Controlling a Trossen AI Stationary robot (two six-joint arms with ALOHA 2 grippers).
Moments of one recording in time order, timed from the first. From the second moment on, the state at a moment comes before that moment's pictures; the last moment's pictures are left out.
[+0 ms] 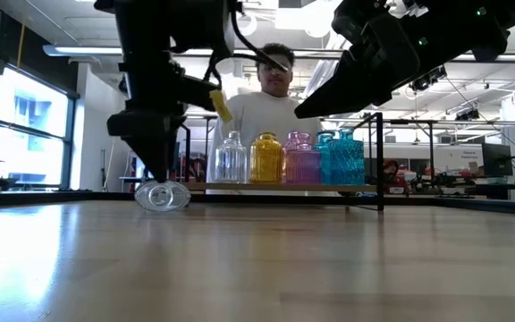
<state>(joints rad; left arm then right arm) -0.14 1.79 1.19 -0.93 -0.45 -0.22 0.27 1.53 0.67 0.38 0.36 0.08</state>
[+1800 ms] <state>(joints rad) -0.19 1.49 0.82 -0.52 -0.45 -0.46 0.23 1.53 0.67 0.43 0.34 0.13</state>
